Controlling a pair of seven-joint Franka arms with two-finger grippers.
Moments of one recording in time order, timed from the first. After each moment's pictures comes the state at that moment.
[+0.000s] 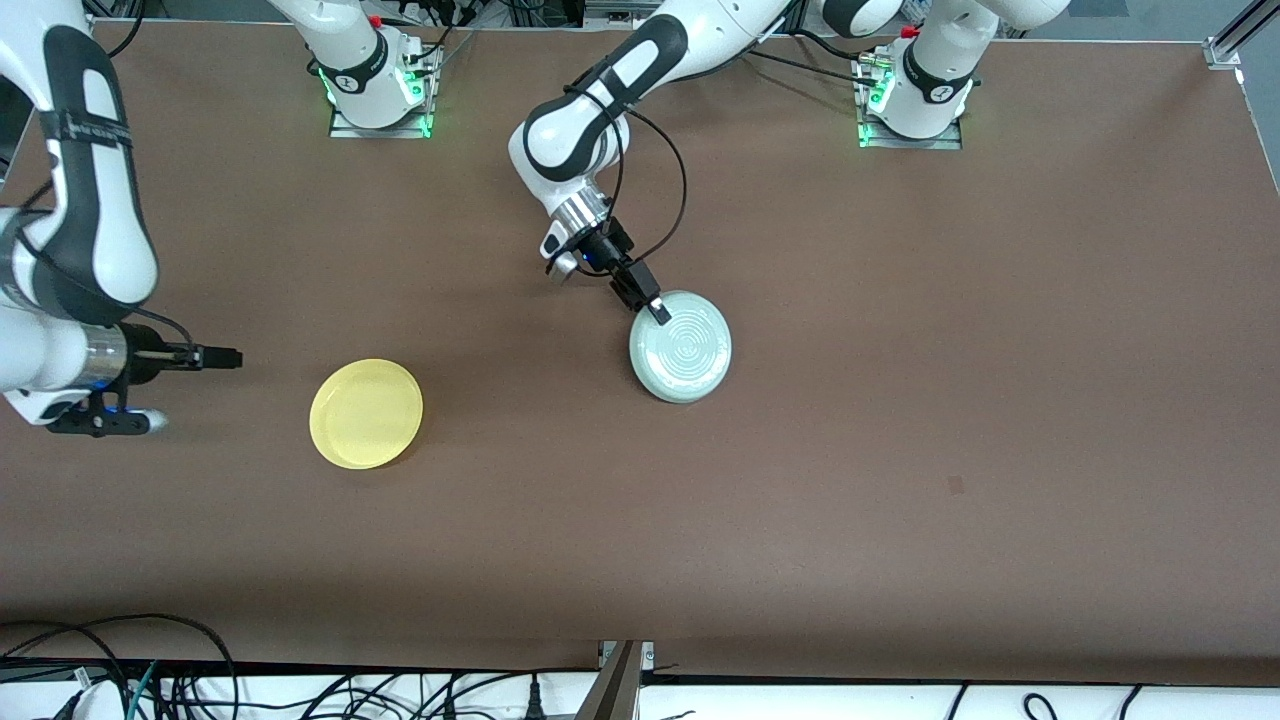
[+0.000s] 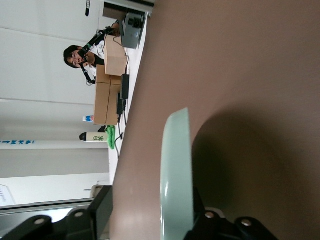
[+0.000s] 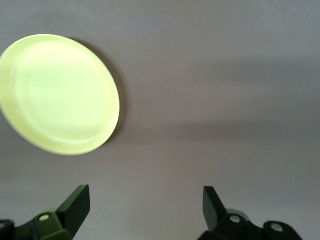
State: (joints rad) left arm -1.12 1.01 -0.07 -1.29 1.17 1.60 -0.91; right arm -0.08 0.48 -0.05 -1.63 0.04 1.86 -0.11
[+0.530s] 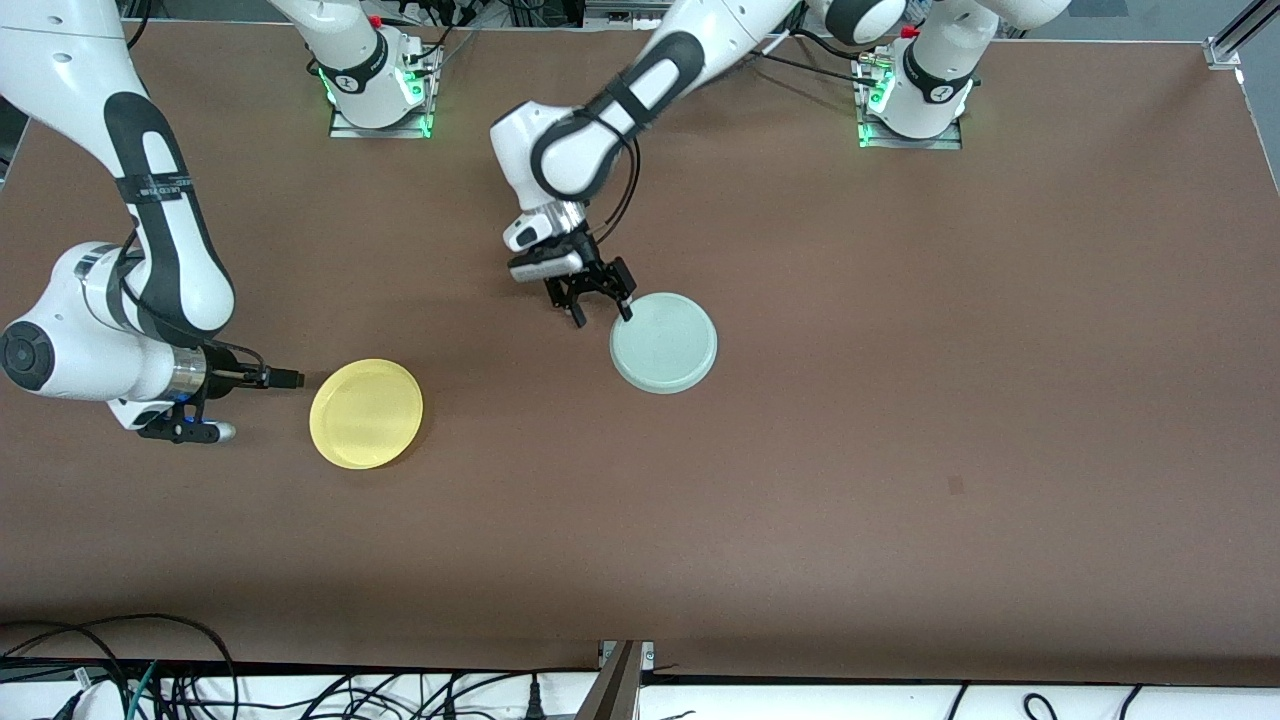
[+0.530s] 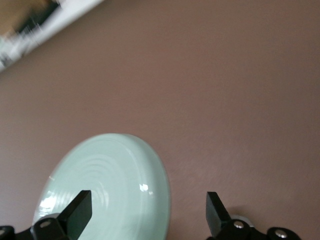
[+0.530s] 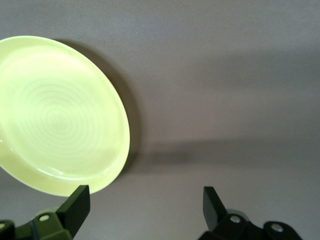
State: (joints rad) left arm -1.02 1.01 -0.05 -1.17 0.77 2.03 -1.37; right arm -0.08 0.55 -0.04 -1.77 0.17 2.09 -0.11
